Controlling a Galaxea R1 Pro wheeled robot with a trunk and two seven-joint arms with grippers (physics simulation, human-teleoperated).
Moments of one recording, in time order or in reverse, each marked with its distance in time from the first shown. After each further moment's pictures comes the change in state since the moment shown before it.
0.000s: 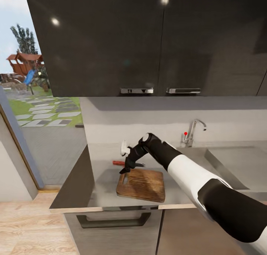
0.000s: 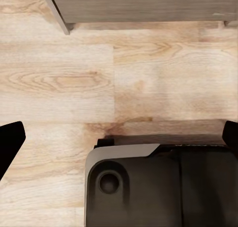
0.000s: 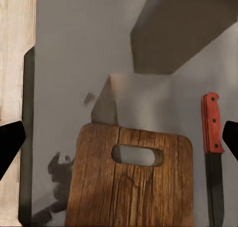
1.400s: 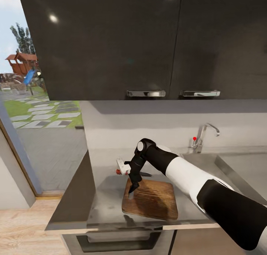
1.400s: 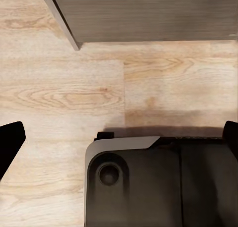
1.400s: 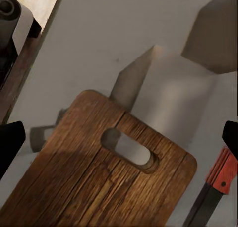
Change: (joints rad) left arm 0.000 0.000 0.000 0.024 0.000 0.000 0.000; right arm 0.000 0.000 0.241 0.000 0.073 -0.240 0.244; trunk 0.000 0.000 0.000
